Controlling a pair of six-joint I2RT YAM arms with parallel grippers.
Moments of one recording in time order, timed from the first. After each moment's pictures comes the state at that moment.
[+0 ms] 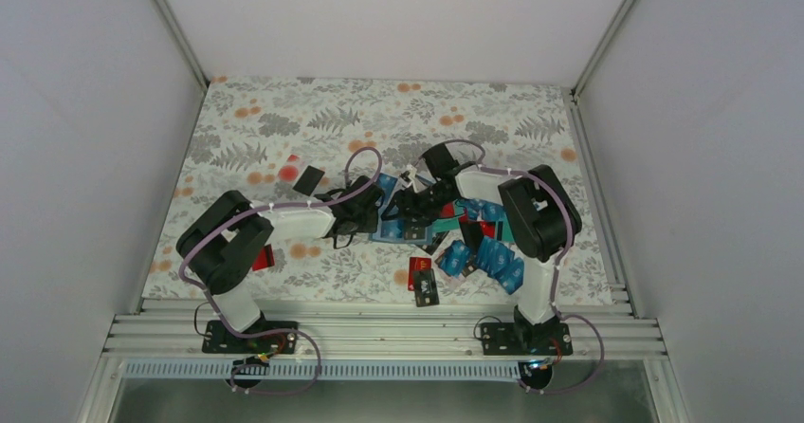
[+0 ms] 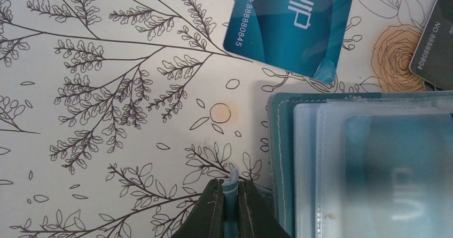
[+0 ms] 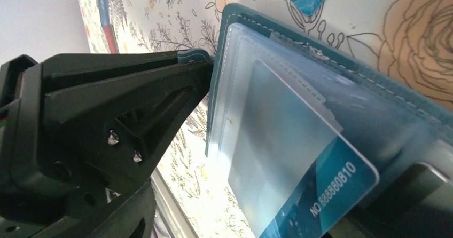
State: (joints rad) left arm -0.77 1.71 0.86 -0.22 -0.19 -0.67; right arm 0.51 1.96 1.11 -0.38 -0.90 0.43
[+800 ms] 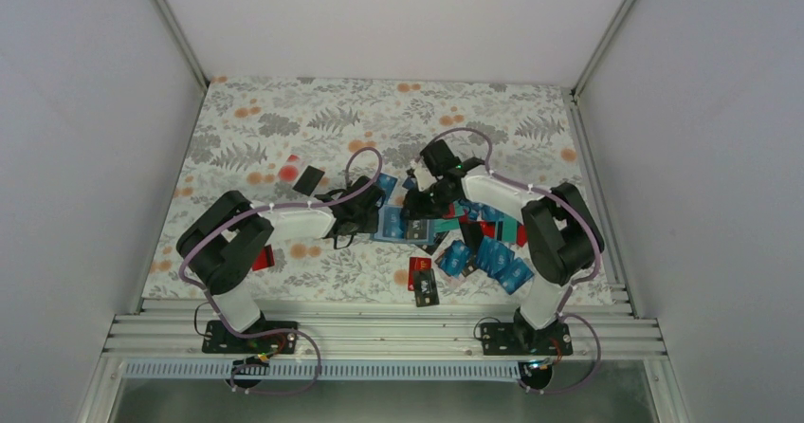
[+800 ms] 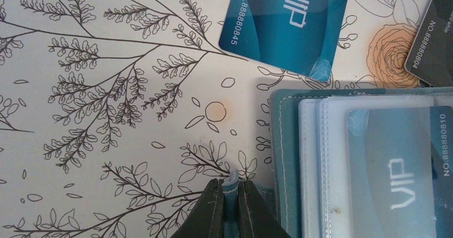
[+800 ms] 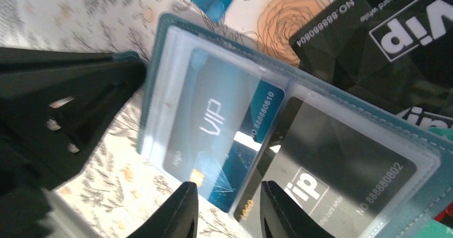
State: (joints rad) left arm -0.77 1.71 0.86 -0.22 -0.18 -0.67; right arm 0.56 1.77 1.12 -0.58 -0.47 0.36
